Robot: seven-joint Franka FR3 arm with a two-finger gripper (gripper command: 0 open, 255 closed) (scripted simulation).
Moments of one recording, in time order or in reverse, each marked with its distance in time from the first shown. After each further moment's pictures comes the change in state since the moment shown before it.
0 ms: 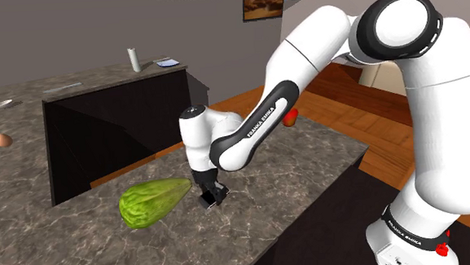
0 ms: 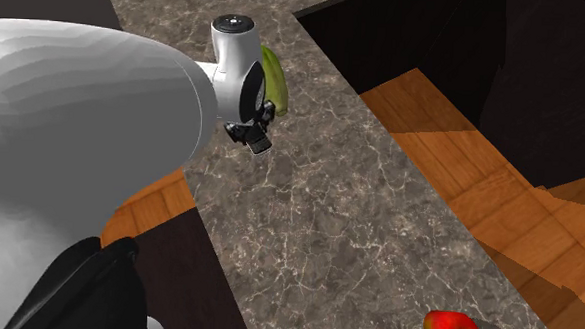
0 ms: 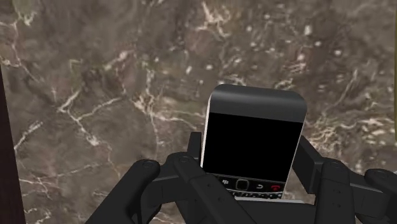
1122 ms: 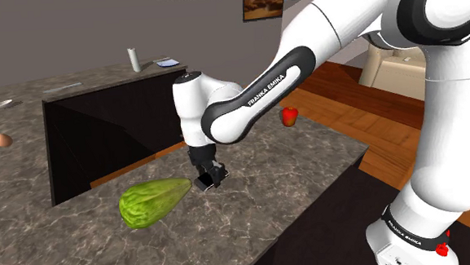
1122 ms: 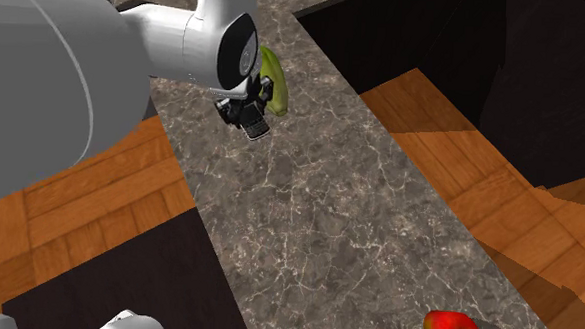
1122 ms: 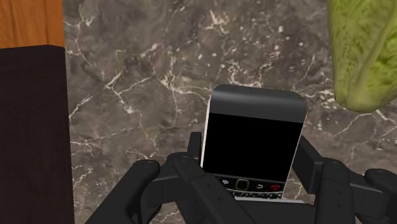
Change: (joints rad) arm -0.084 -0.168 0.107 0.018 0.146 -0.155 -0.092
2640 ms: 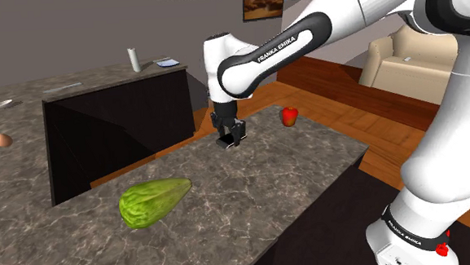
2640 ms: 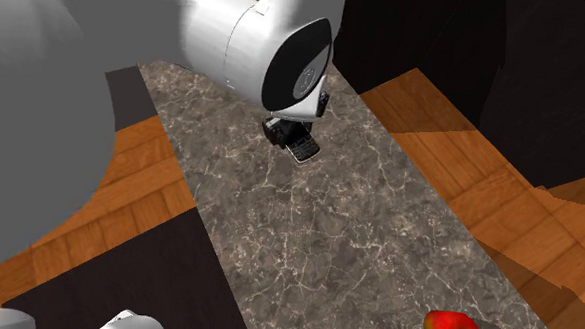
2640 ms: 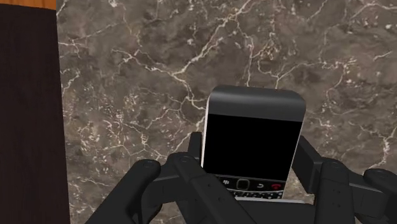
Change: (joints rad) arm -0.238 -0.172 -0.016 -0.007 0.143 -0.100 -0.337
